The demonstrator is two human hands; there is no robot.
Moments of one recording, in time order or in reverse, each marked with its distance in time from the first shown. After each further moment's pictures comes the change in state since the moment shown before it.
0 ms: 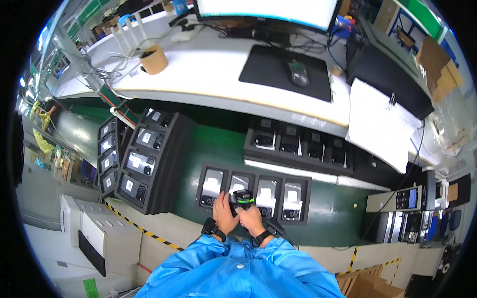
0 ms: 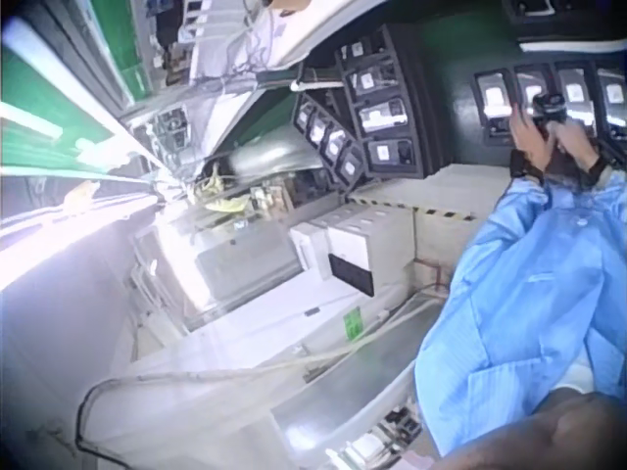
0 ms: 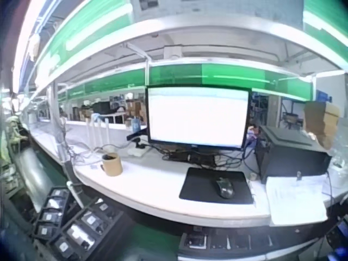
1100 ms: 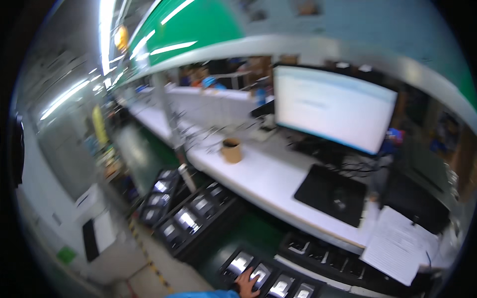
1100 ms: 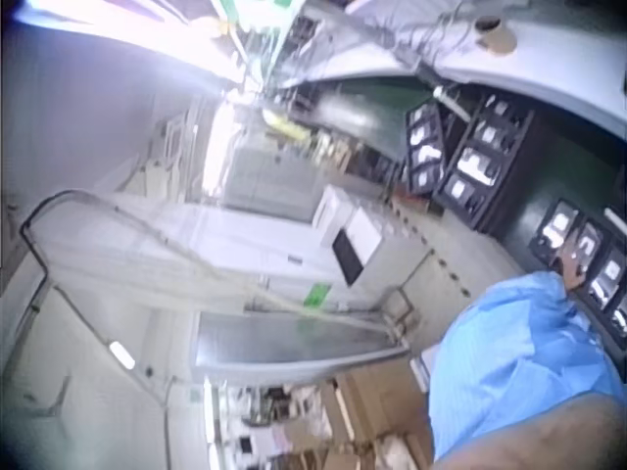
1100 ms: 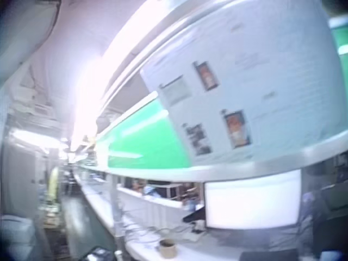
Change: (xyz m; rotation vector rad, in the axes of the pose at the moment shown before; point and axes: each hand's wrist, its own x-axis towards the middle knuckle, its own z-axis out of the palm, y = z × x) left_hand 0.013 -0.010 0.043 0.252 -0.081 0.040; right_hand 0.016 0.171 -0.324 -0.781 0.746 0.023
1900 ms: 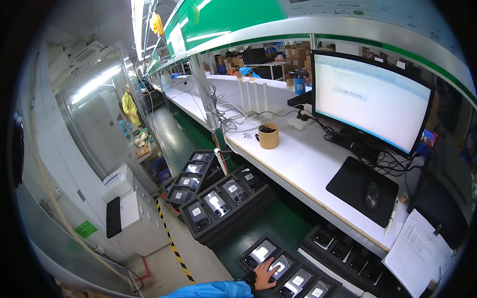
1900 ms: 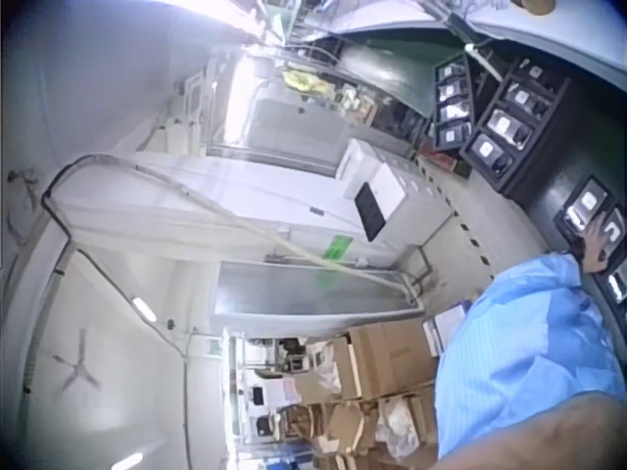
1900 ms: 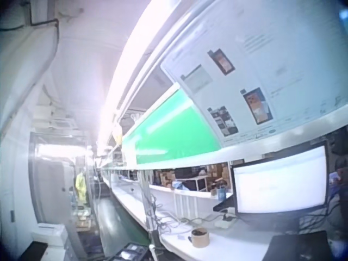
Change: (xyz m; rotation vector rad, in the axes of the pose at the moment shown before) left_hand 0.000 0.004 -0.016 -0.038 -0.005 -0.012; right_hand -0.018 -0.034 -0.023 -0.533 -0.204 -0.163
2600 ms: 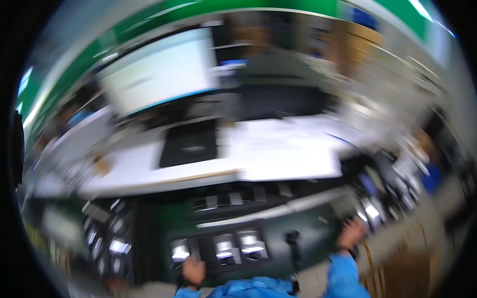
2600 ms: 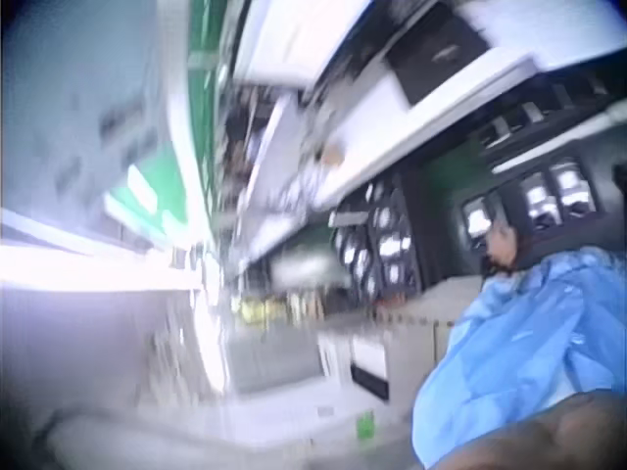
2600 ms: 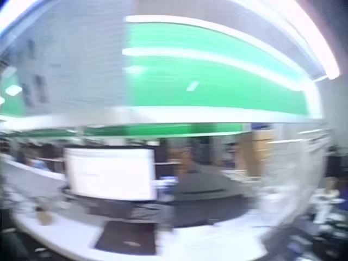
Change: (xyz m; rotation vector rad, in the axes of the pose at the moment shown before) left_hand -0.016 -0.040 0.029 0.052 0.188 -0.136; right_hand 0.025 0.223 0.005 2.274 1.198 0.139
